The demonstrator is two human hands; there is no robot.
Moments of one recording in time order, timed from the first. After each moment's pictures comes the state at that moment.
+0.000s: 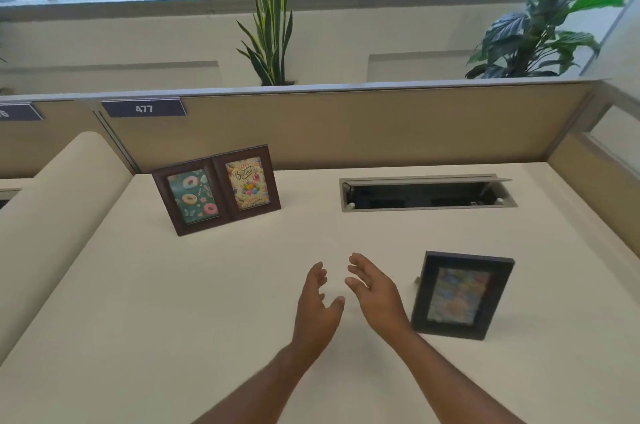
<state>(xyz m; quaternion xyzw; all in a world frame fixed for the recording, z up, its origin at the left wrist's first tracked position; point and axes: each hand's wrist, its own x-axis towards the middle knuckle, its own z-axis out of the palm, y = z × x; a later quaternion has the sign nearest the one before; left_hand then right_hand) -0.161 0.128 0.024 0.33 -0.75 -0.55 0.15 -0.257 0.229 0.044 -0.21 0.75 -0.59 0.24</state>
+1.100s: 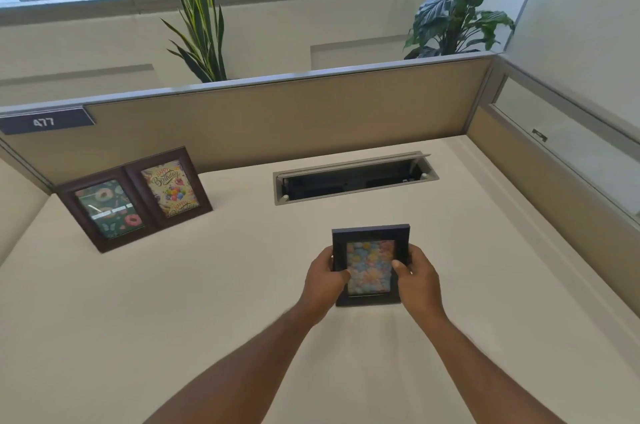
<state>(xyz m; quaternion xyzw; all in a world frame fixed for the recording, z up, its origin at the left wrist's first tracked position) -0.267 0.243 0.054 0.27 -0.69 -0.67 0.02 -0.342 0.407 0.035 -0.07 0.81 -0.58 0.06</state>
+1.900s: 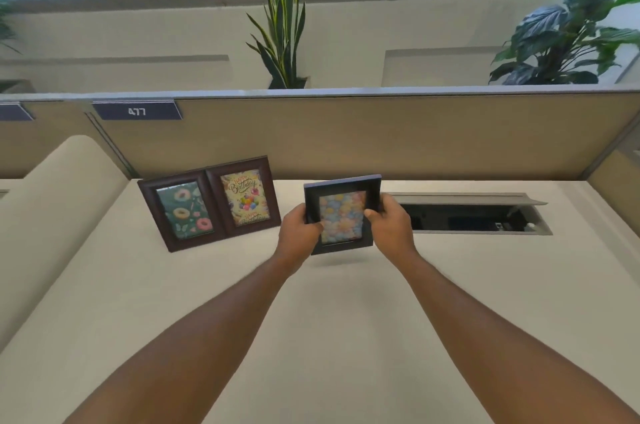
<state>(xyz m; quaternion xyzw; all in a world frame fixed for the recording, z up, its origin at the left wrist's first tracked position) -0.301 -0.006 0.088 0.33 -0.68 -0.63 0.20 -0.425 0.132 0.081 -0.23 0.78 -0.57 0.11</state>
